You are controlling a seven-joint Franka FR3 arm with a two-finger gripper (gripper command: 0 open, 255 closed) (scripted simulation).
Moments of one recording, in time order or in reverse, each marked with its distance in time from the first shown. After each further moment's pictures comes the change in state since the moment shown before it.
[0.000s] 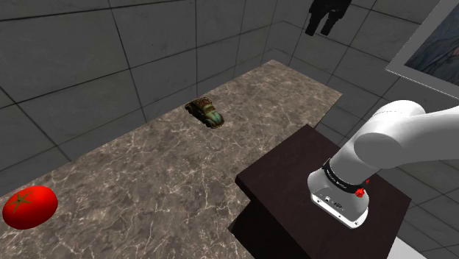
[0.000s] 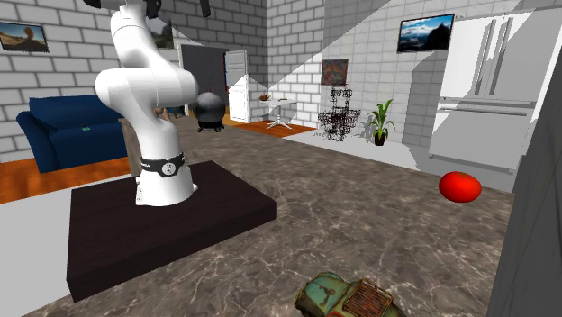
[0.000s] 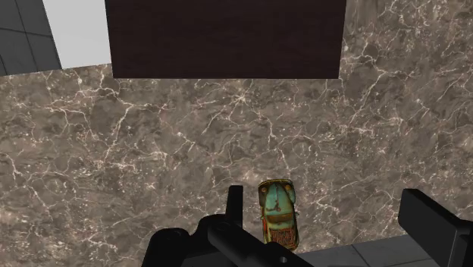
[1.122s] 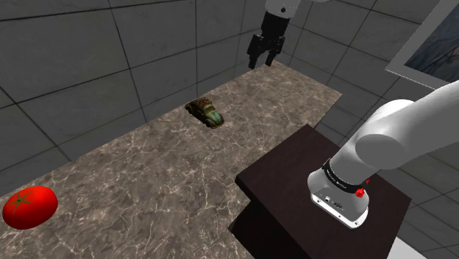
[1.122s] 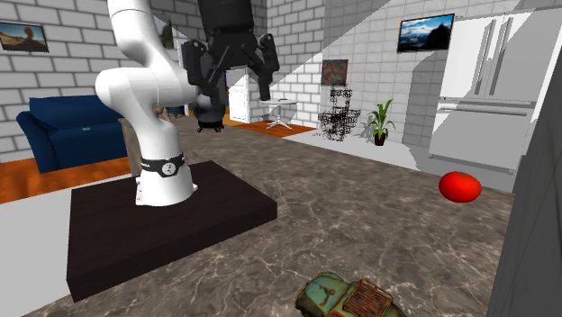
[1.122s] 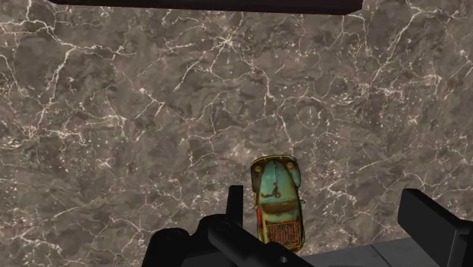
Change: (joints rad) arm 0.041 0.394 0.061 -0.104 0.063 0.489 0.005
